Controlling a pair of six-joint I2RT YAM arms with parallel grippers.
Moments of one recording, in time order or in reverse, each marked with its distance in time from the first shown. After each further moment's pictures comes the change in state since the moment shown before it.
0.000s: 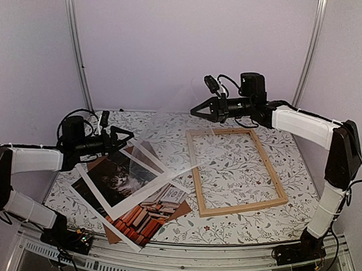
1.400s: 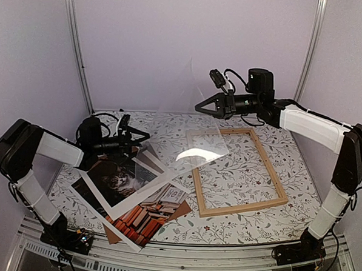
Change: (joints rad) left arm -0.115 0.330 0.081 0.381 0.166 -0.274; right arm -0.007 -0.082 -0.027 0.014 -0.031 -0.024
